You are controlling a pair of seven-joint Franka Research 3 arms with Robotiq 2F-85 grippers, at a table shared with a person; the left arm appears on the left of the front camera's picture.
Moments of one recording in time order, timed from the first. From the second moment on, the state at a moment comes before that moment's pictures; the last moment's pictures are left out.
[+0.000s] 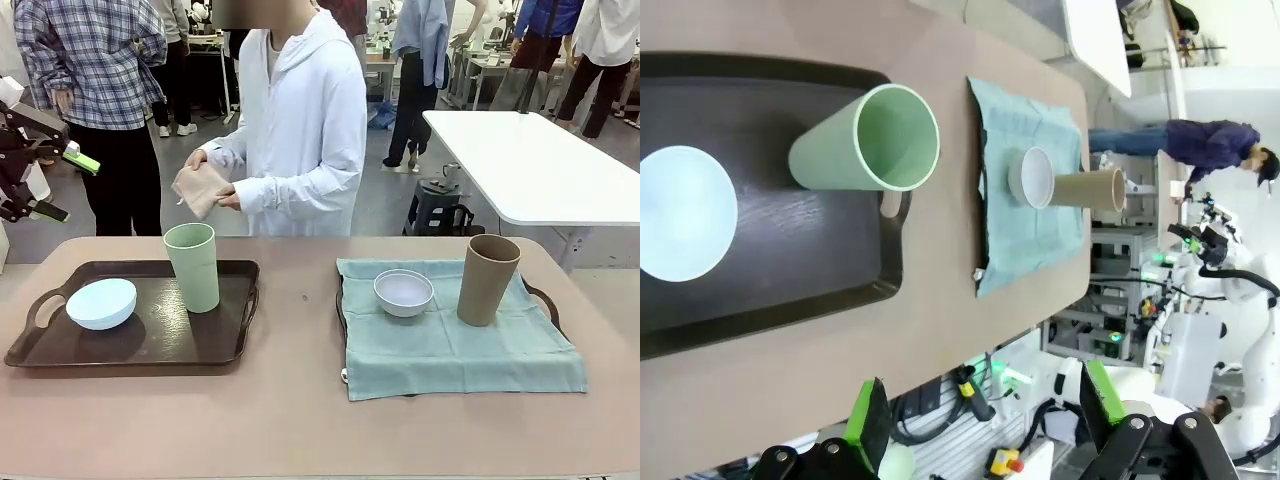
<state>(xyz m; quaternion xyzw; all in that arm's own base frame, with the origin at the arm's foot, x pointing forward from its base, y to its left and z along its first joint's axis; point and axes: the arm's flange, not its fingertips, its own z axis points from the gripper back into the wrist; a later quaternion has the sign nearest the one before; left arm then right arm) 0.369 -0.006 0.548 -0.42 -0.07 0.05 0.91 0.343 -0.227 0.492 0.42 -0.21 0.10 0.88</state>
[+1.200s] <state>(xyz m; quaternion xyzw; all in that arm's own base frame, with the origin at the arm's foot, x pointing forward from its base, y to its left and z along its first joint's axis) 0.353 0.154 0.529 -0.60 0.04 0.09 0.80 0.307 -0.300 0.468 0.57 -0.22 0.06 0.79</state>
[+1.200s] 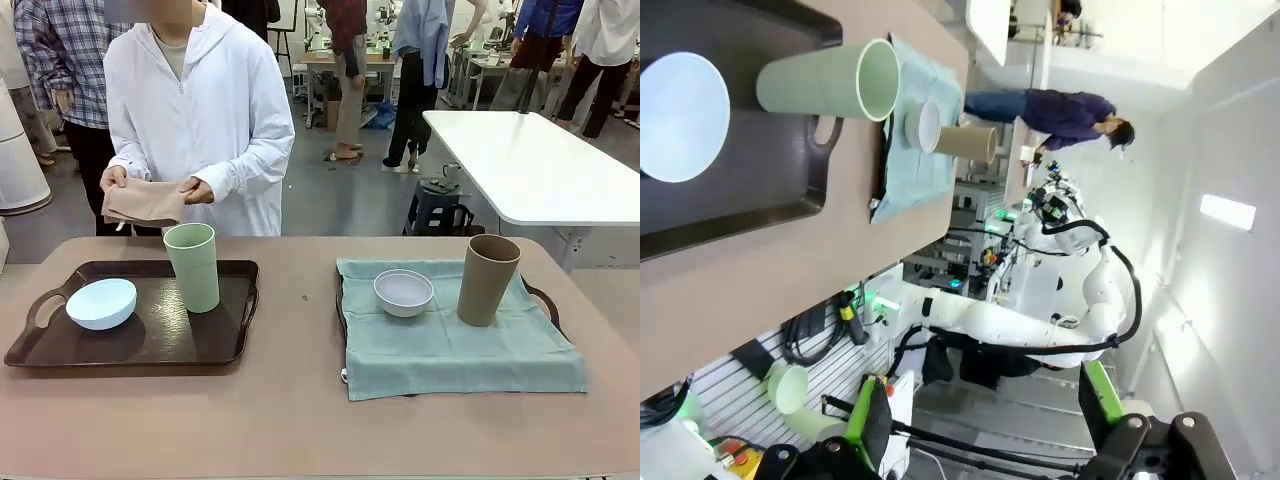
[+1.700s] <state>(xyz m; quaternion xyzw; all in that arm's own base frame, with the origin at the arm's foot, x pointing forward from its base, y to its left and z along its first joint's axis) 0.349 0.157 0.529 -0.58 0.04 0.09 0.81 0.322 -0.288 0.468 0.57 -0.20 0.08 0.79</state>
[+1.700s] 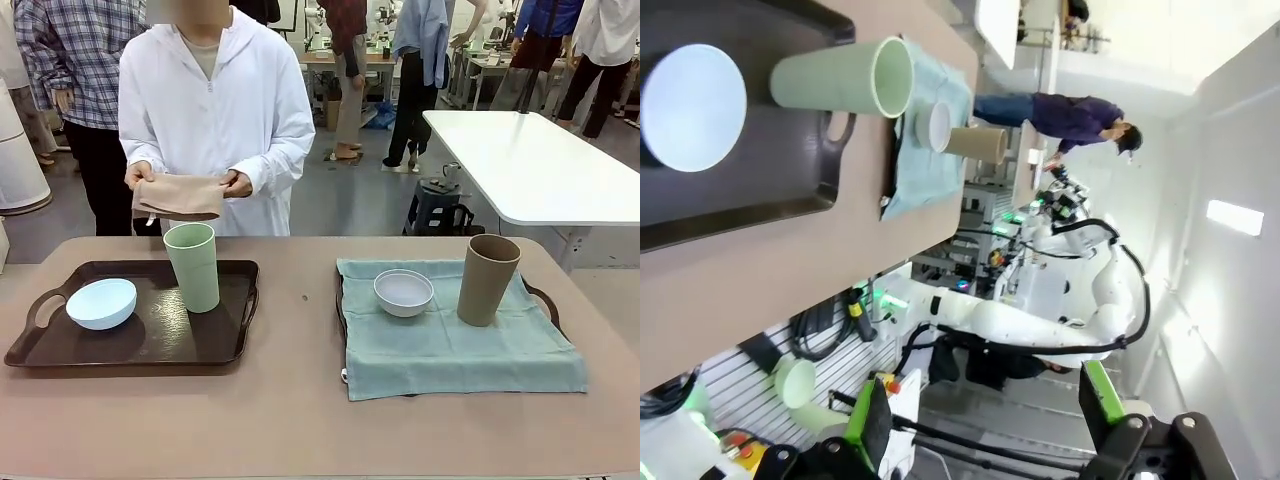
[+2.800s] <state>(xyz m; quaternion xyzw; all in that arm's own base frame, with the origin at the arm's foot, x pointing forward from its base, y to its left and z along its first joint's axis) 0.354 0.148 0.529 -0.55 0.07 0.08 0.83 0.322 -0.288 0.467 0.57 -0.20 0.08 0.79</state>
